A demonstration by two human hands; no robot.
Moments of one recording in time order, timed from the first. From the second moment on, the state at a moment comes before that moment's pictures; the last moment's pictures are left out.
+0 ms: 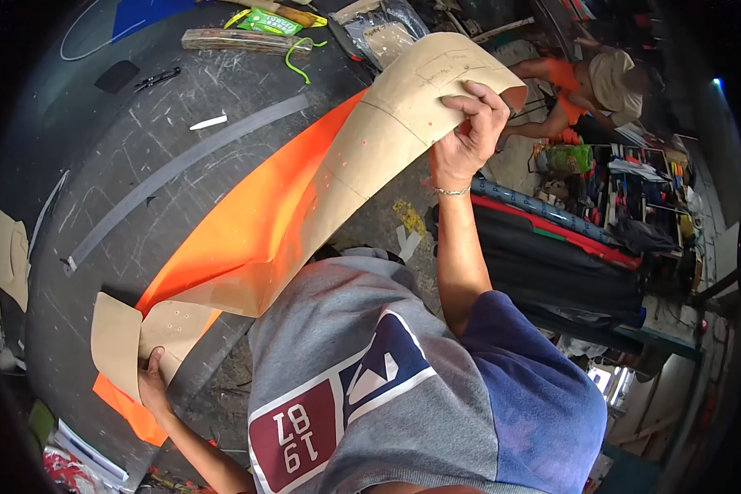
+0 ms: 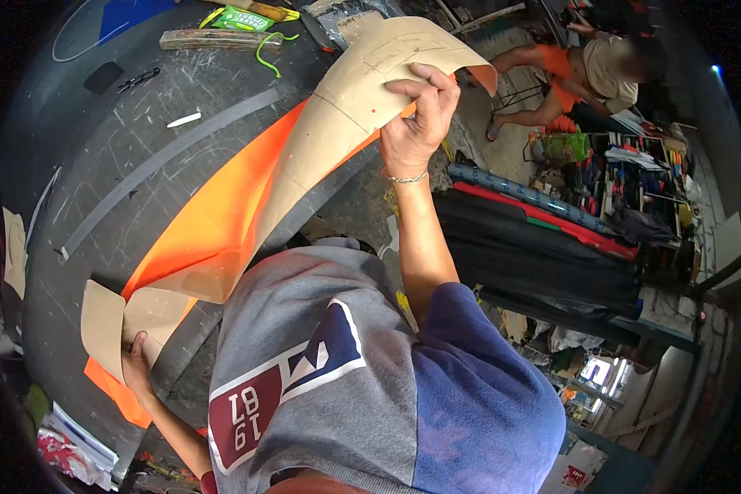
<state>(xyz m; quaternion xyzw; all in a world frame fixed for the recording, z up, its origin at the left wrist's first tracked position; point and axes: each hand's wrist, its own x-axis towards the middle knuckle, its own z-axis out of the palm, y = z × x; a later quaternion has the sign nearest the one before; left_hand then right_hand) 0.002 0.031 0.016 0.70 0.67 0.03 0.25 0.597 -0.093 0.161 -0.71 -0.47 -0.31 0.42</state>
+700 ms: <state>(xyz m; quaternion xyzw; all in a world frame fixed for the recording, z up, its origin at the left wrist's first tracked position) -0.102 0.179 0.008 0.74 0.57 -0.07 0.35 0.708 0.057 0.097 -0.82 -0.57 -0.12 -0.01</state>
